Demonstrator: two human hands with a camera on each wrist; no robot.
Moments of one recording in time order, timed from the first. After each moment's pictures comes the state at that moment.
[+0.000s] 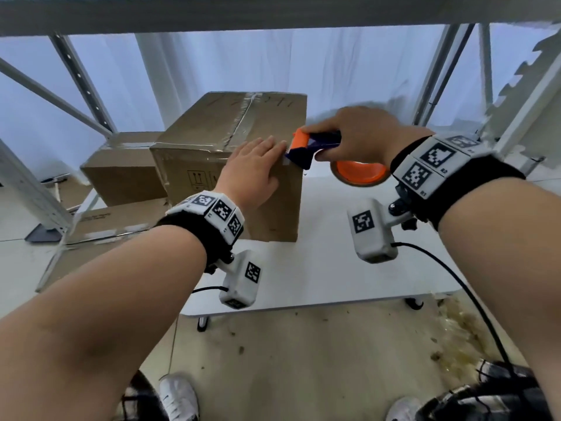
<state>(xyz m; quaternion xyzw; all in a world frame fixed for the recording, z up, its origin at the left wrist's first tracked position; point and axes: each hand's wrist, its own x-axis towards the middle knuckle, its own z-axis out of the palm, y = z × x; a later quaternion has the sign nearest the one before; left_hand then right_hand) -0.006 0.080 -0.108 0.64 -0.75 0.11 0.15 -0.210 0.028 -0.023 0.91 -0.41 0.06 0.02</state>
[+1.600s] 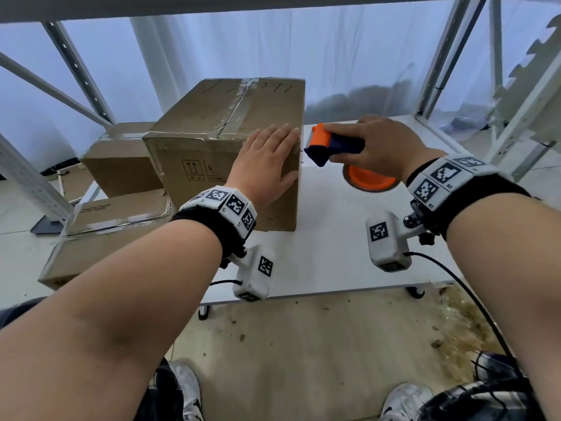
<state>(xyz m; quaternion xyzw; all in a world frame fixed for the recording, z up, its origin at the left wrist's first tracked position) -0.030 0.075 -0.122 0.62 -0.76 0.16 0.13 -0.255 0.013 -0.077 0.88 -0.45 0.12 0.00</state>
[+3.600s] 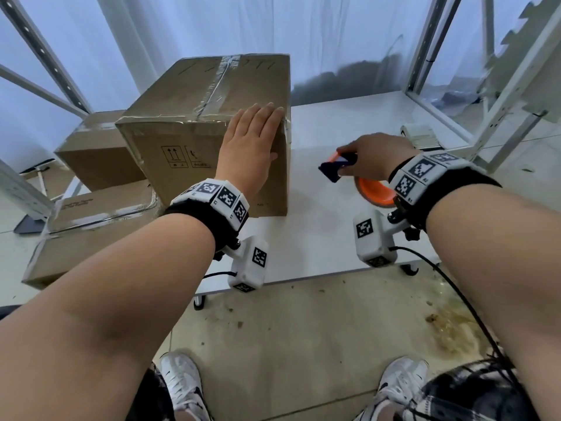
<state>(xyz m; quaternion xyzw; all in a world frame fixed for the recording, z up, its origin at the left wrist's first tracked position) -0.032 0.071 -0.140 0.61 -0.74 0.20 0.20 -0.259 0.018 -0.118 0.81 -0.59 -0.08 -0.01</state>
